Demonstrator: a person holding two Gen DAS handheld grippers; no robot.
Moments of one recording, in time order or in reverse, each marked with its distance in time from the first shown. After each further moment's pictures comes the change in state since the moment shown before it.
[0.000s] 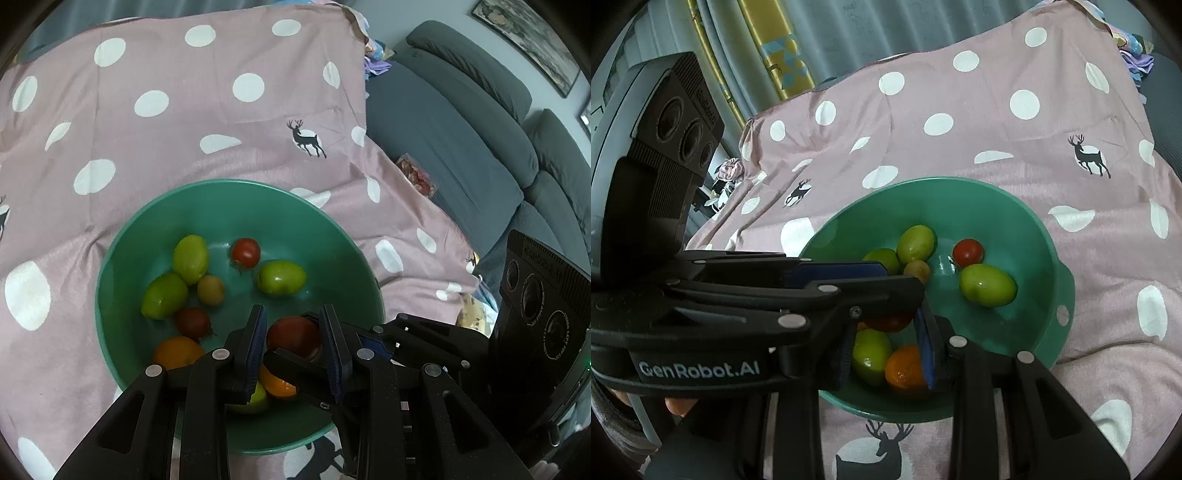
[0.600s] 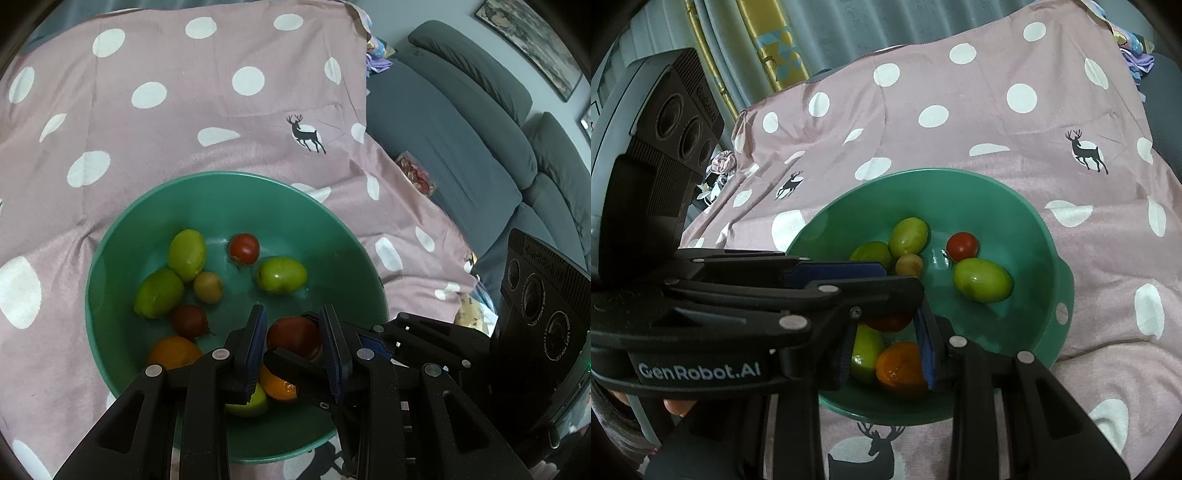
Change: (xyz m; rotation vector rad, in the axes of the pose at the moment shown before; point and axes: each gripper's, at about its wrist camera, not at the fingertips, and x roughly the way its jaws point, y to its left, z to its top) left arm 0.008 0.005 0.000 -0.012 0.013 -0.020; right arm 0.006 -0.001 0.001 -0.005 0.030 -0.029
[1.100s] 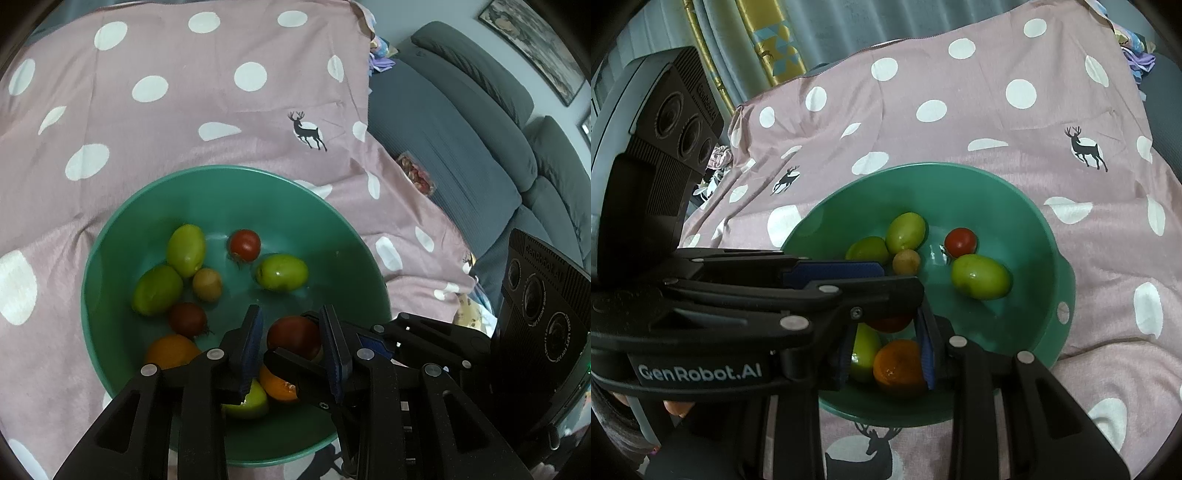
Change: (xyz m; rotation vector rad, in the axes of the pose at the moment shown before) left arm 0.002 0.002 -0.002 -0.015 0.008 -0.012; right arm 0.003 -0.001 0.000 0.000 0.021 -0.012
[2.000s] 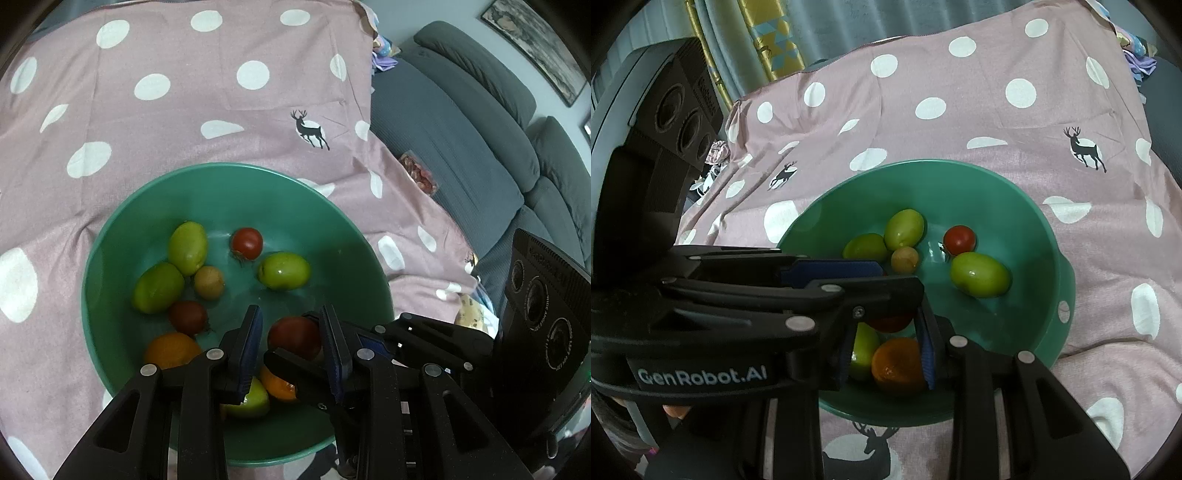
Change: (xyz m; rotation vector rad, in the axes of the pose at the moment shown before) left arm 0.001 0.001 0.000 -0.003 0.004 0.002; right arm 0.002 0.001 -0.002 -0.010 0.008 -0.017
